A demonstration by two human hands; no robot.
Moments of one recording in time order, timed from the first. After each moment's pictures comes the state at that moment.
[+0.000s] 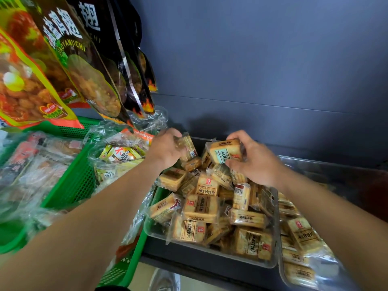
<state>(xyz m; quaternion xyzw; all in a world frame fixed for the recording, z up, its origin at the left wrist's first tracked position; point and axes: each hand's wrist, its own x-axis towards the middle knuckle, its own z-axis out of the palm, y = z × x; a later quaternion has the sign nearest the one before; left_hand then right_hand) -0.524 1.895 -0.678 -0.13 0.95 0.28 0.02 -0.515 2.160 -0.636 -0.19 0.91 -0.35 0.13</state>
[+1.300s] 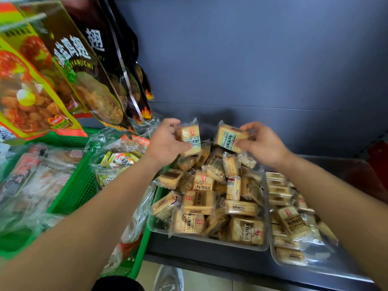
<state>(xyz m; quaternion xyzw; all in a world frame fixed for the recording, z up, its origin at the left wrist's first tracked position) -0.483 1.929 -0.604 -0.09 0.87 0.49 -0.02 -0.522 2.182 -0.614 -0.03 0.85 -0.52 0.10</state>
